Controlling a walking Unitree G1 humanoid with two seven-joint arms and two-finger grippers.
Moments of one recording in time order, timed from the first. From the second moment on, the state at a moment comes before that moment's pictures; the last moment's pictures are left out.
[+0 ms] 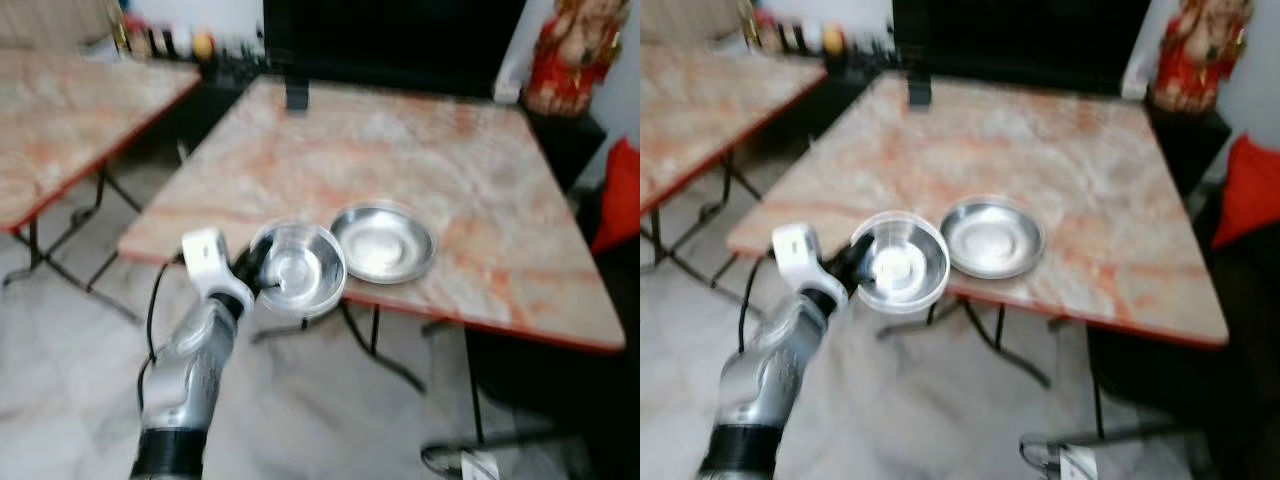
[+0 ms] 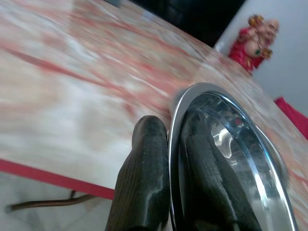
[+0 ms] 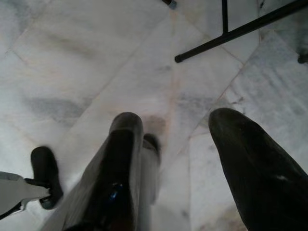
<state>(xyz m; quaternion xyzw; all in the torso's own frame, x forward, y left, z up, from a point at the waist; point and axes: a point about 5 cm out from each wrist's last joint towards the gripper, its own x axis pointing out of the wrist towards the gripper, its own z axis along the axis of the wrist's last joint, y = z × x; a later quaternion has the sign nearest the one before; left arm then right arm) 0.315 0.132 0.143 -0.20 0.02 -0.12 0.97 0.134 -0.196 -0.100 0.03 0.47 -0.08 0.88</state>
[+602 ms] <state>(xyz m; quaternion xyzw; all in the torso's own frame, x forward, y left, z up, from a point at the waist) 0.319 0.157 0.152 -0.06 0.01 -0.16 0.99 0.131 -0.203 -0.100 0.02 0.47 -0.09 0.88</state>
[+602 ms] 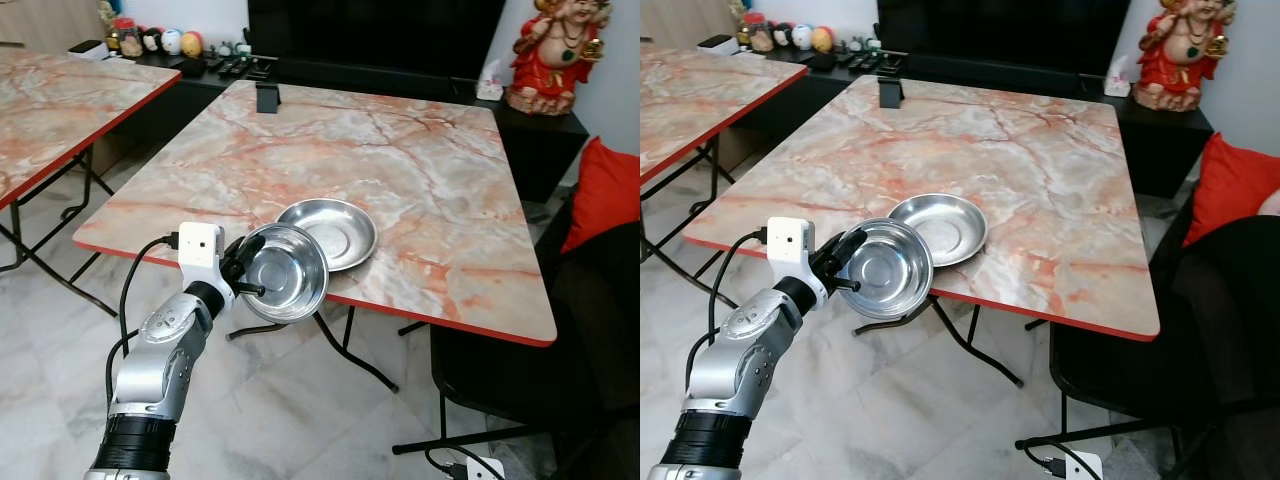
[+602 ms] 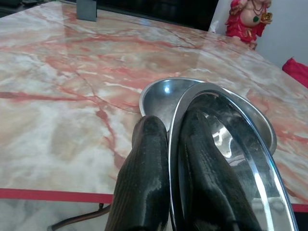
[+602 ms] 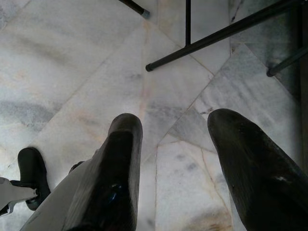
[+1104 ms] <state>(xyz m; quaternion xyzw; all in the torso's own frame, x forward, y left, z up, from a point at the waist) 0.319 0.152 0.149 -0.09 0.01 -0.15 0.98 0.132 -0.202 -0.100 0.02 0.47 -0.09 0.88</state>
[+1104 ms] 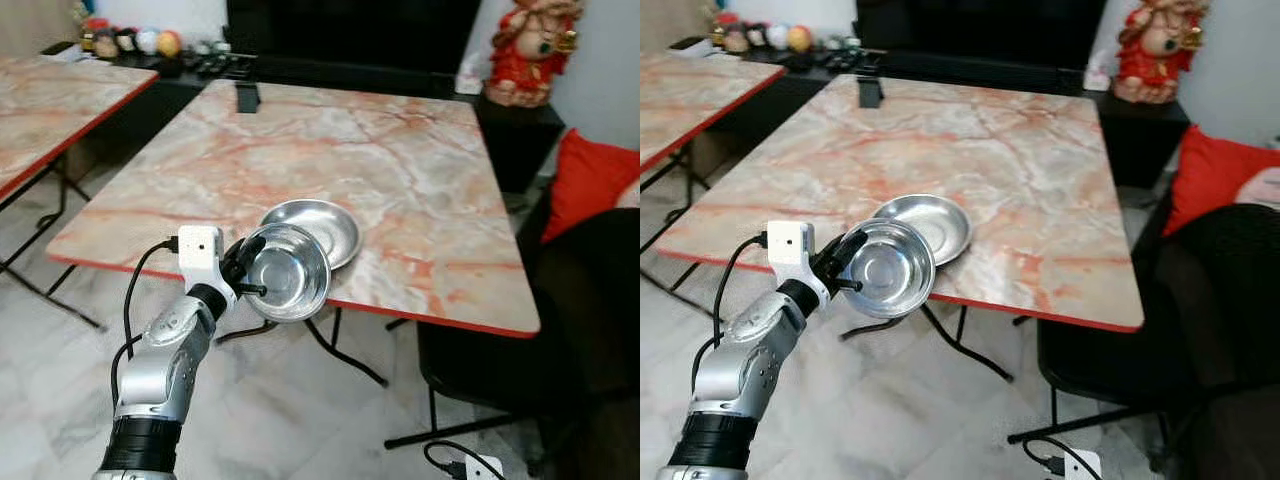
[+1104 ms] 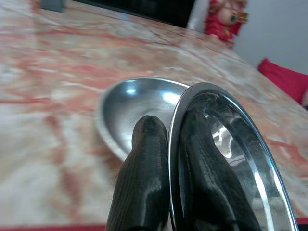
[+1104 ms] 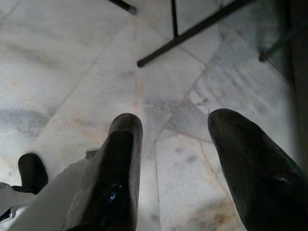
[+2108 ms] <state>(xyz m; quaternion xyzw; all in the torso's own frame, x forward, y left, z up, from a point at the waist) 0.322 0.152 0.154 -0.09 -0.01 -0.14 0.99 0.133 -0.200 -0.100 0.02 0.47 -0.09 0.88</state>
